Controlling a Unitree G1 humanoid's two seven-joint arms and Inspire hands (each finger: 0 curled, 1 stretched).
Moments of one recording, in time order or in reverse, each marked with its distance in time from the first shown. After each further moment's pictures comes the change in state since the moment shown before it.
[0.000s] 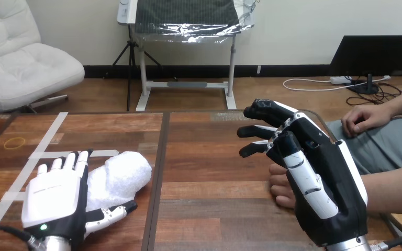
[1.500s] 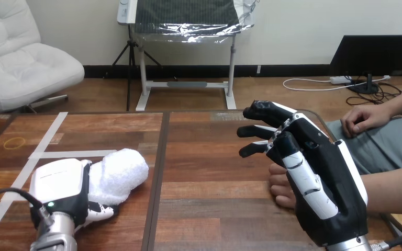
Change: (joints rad) left arm -0.196 0.039 -0.074 0.173 -0.016 0.125 -0.142; right arm -0.001 -0.011 -0.001 0.000 -0.004 0.000 0.000
